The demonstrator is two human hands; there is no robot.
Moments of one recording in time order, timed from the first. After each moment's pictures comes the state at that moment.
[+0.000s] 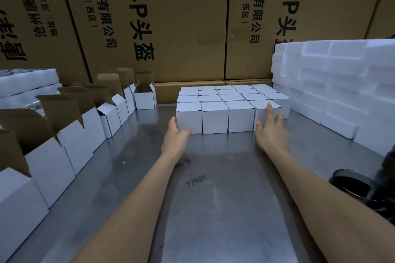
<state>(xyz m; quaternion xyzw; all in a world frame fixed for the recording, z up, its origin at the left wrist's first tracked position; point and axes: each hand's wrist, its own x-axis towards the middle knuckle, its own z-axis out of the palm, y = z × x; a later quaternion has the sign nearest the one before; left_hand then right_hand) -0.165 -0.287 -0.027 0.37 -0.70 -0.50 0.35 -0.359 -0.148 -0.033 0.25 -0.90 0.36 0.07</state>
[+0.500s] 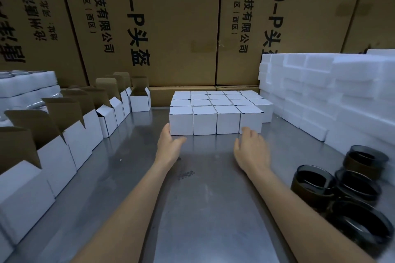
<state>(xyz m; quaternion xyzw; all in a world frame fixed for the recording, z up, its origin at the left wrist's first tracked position) -0.150 -0.259 -0.031 0.34 -0.71 -0.49 0.39 -0.297 -0.112 -0.036 0.33 -0.90 0.22 0.18</state>
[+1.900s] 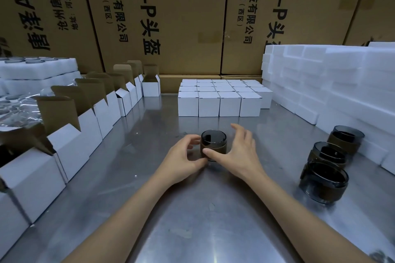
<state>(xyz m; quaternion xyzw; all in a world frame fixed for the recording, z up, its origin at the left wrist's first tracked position) -0.060 -0.147 -0.039 0.22 -0.85 -0.36 0.31 -0.194 -0.042 -0.032 0.41 -0.82 0.40 0.00</state>
